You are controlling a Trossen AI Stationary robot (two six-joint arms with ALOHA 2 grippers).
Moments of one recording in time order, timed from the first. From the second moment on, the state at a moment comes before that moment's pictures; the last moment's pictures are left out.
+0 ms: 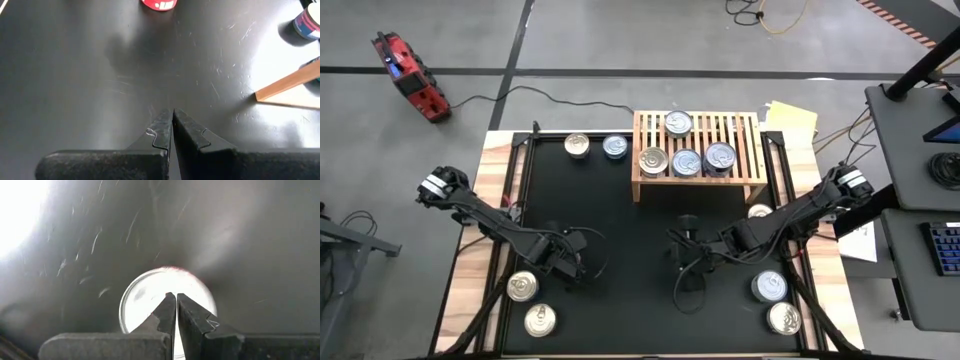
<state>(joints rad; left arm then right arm) -0.53 1.47 0.96 -1.01 -0.26 -1.10 0.40 1.56 1.12 -0.39 0.37 0.15</state>
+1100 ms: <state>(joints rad) -0.50 1.56 0.77 -0.44 -0.36 -1.08 0.40 1.27 0.92 -0.30 0.37 0.16</state>
